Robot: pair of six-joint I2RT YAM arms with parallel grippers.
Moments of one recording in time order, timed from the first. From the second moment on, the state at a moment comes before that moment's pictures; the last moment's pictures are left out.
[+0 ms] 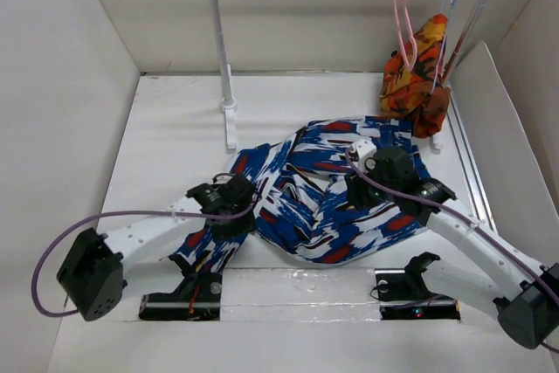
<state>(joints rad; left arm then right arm) -0.77 1.11 0.67 -0.86 -0.12 -1.03 0.56 0.94 0.75 -0.58 -0.12 0.00</state>
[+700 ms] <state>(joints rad) -0.95 1.60 0.88 -1.02 -0.36 -1.02 0.29 0.84 0.86 -0.54 -0.35 -0.15</state>
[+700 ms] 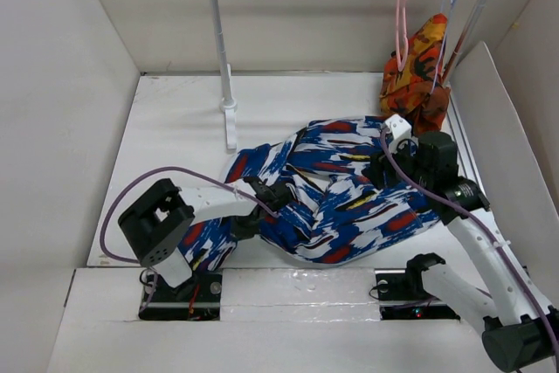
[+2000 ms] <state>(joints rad) -0.86 1.71 1.51 -0.78 -0.35 -0.51 0.49 1.03 0.83 -0.59 -0.21 -0.18</state>
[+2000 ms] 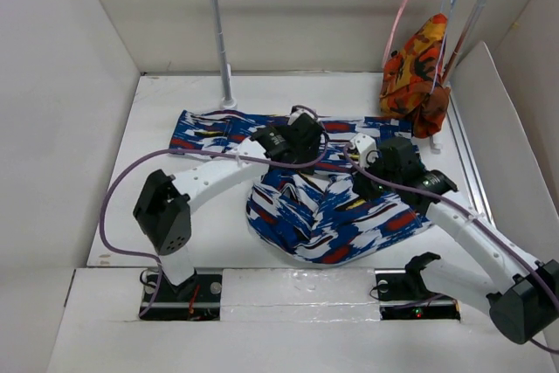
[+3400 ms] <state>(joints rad) -0.89 1.06 1.12 -0.83 -0.33 -1.08 0.35 1.25 0.63 -0.36 -0.15 -0.06</state>
